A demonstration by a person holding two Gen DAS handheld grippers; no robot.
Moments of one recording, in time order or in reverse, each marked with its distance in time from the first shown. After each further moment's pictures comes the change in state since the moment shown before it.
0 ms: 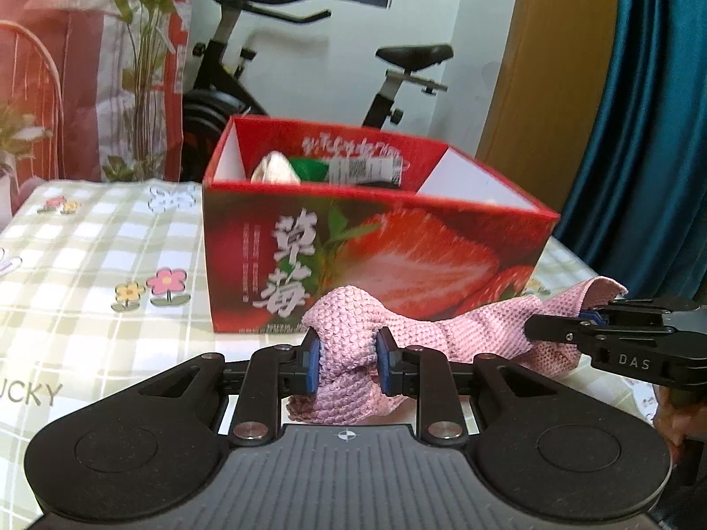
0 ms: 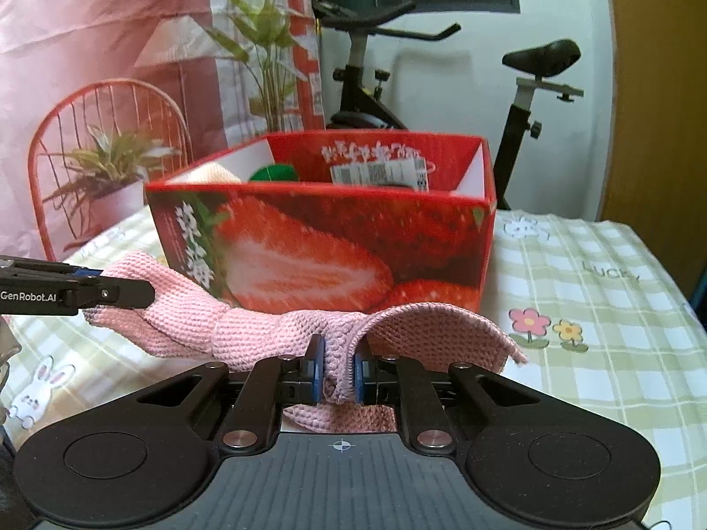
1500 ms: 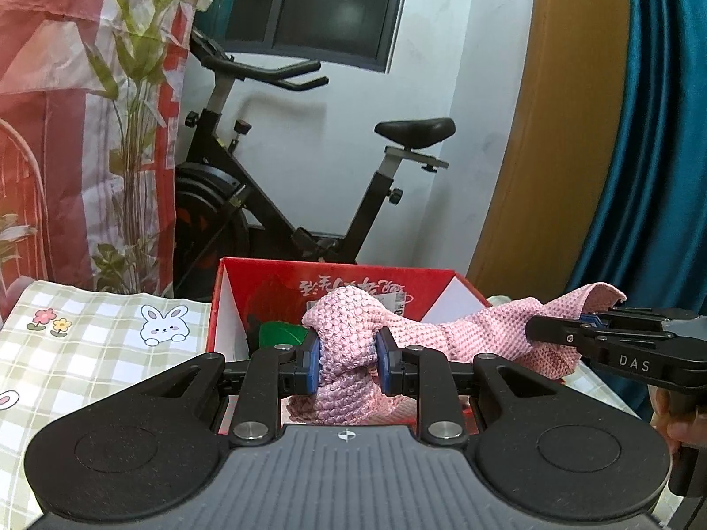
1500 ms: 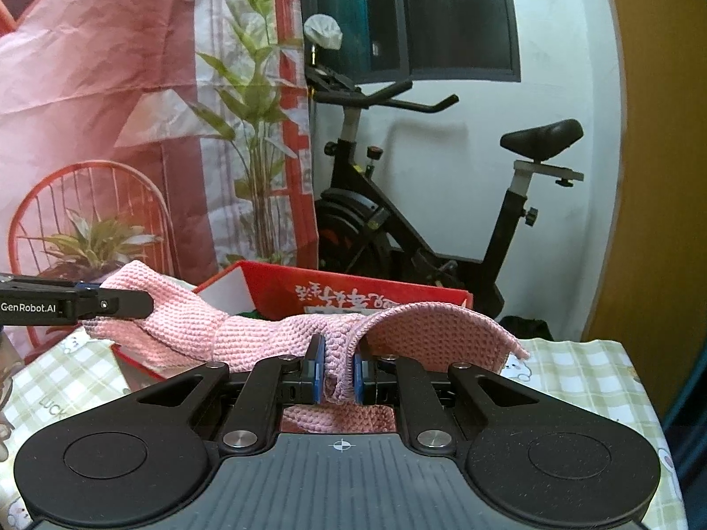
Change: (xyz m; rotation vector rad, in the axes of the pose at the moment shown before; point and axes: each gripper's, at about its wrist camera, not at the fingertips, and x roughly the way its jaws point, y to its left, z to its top) left arm 0.022 0.007 0.105 0.008 -0.133 -0.009; right arm 0.017 -0.029 0.131 -0.030 -0.130 -0.019
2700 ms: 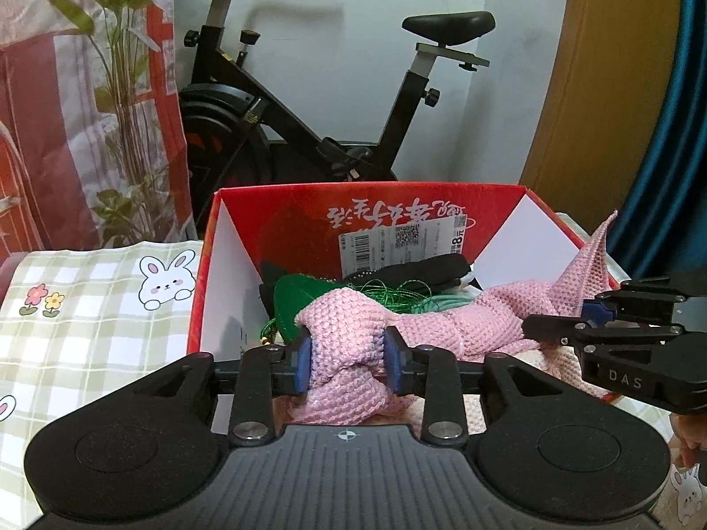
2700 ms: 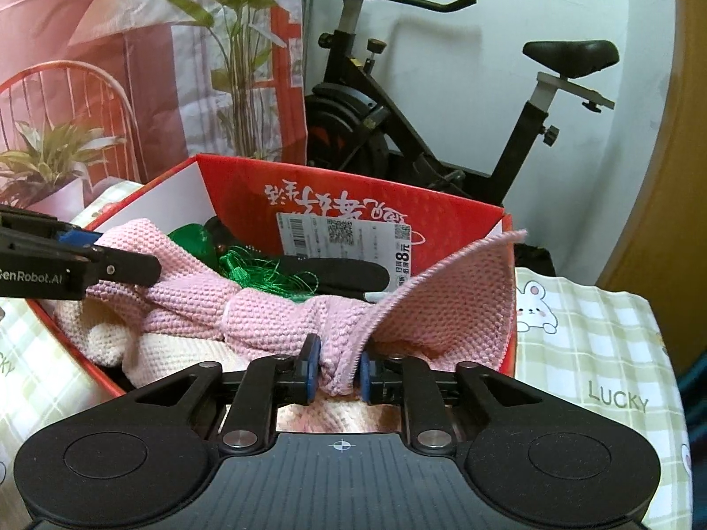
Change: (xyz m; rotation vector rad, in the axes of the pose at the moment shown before) left arm 0.085 0.023 0.012 0.062 0.271 0.086; right arm 0.110 0.006 -0.010 -0.040 0.284 -0.034
